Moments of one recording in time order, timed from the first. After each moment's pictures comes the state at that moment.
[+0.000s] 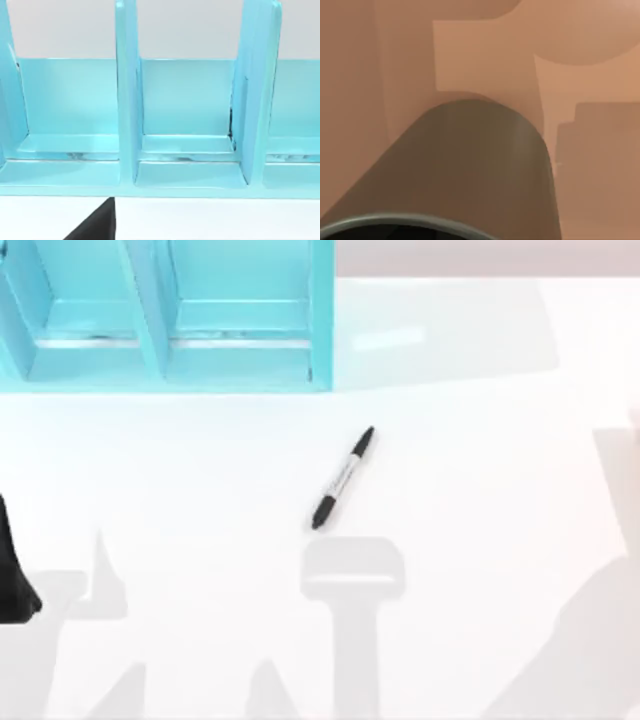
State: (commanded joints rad) left arm 0.00 0.00 0.00 0.00 0.00 0.00; right arm -0.51 1.97 1.34 -0.95 0.00 -0.49
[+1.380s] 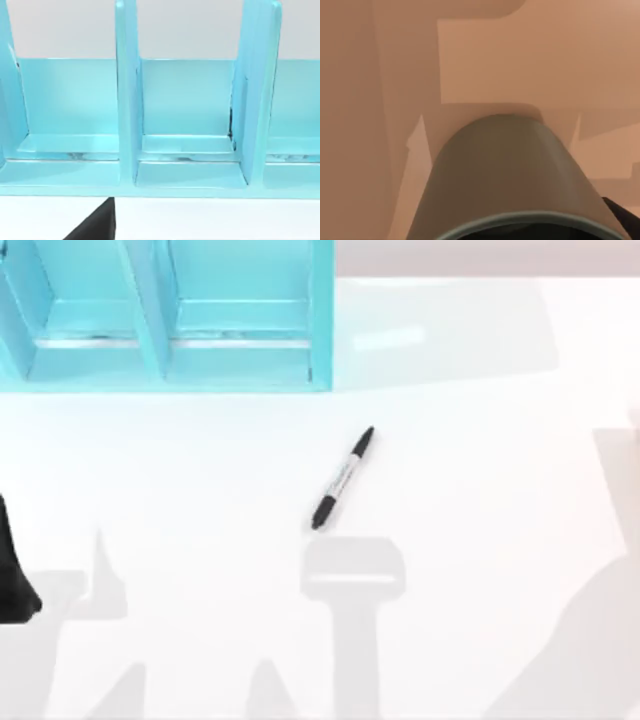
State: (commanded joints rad) left arm 0.00 0.00 0.00 0.00 0.00 0.00; right arm -0.51 1.97 1.34 -0.95 0.00 -0.49
